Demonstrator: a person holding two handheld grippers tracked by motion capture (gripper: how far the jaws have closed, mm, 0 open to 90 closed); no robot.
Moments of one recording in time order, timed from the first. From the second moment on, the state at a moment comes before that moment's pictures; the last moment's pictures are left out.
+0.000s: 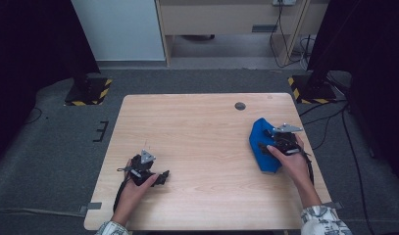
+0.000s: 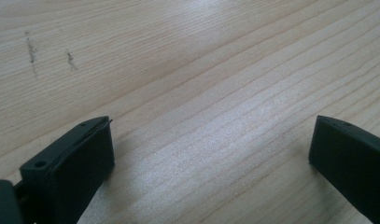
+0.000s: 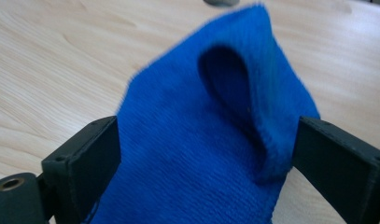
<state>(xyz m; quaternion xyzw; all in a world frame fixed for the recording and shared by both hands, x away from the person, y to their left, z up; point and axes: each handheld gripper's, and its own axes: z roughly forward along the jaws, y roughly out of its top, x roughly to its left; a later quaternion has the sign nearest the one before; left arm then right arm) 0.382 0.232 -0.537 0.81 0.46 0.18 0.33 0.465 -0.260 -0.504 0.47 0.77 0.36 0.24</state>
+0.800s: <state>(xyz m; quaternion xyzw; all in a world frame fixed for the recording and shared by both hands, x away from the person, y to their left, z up) 0.382 0.232 -0.537 0.81 0.46 0.18 0.33 0.462 -0.259 -0.529 0.46 0.79 0.37 0.16</state>
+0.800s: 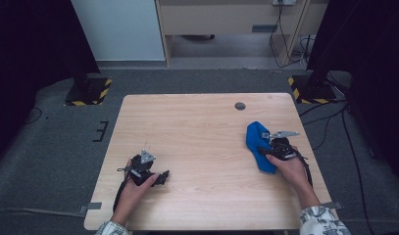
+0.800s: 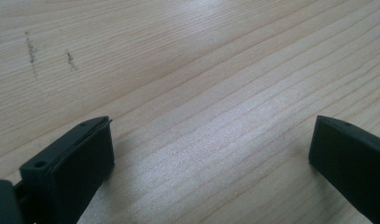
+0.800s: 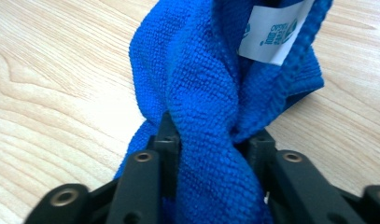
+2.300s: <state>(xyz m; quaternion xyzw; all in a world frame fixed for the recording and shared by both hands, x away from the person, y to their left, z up) 0.384 0.231 -0.537 0.81 0.45 0.18 0.33 0.412 -0.110 -0.472 0.35 0.81 0.44 0.15</state>
